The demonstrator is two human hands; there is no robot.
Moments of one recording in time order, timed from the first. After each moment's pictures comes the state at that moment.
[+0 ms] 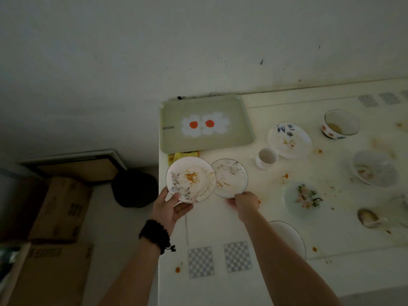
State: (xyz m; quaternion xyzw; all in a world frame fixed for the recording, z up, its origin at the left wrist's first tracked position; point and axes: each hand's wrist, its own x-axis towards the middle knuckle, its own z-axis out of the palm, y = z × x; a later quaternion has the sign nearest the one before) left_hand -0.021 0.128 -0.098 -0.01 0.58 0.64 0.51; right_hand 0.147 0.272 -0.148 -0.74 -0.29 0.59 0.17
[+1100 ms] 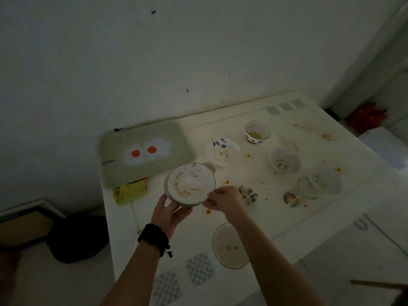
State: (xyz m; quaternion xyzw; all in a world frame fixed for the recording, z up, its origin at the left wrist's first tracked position) left_hand 0.058 0.214 -0.067 0.03 0.50 0.58 0.64; right_hand 0.222 0.288 -0.033 -0.66 -0.38 0.58 0.27
